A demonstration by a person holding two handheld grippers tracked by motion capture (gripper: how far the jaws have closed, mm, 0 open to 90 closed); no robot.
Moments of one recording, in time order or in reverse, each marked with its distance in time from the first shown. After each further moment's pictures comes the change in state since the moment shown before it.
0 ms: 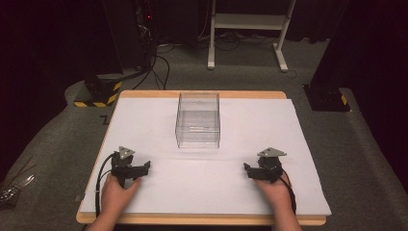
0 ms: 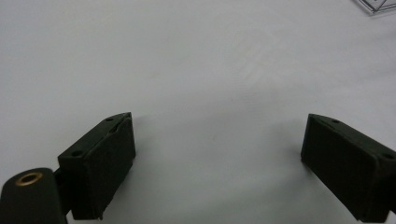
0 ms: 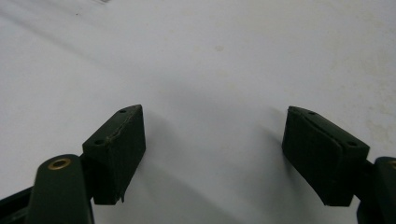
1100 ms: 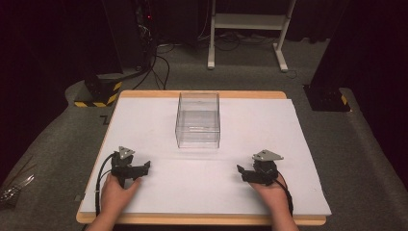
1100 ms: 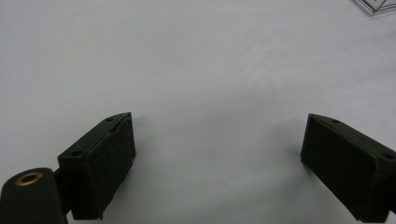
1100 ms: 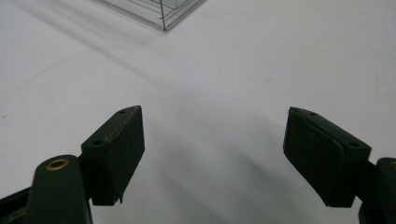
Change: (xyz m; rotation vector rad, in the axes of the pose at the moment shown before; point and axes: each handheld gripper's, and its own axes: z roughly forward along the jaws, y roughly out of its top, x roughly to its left) left arm 0.000 0.000 0.000 0.001 -0.002 0.000; right arm 0.024 0.005 -0.011 -0.081 0.071 -0.051
